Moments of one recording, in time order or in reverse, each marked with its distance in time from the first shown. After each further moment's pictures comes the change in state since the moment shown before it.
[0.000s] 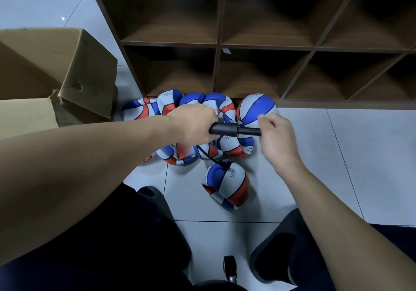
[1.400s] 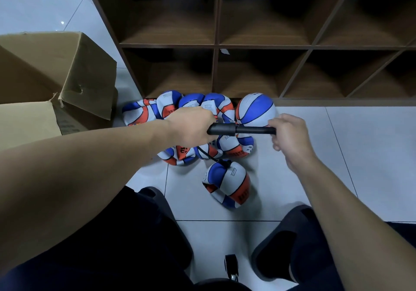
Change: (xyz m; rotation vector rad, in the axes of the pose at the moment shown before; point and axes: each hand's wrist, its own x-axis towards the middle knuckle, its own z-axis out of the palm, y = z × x) left_hand 0.000 0.000 0.011 0.008 0.047 -0.009; right_hand 0.012 0.007 -0.027 0.101 0.009 0.205
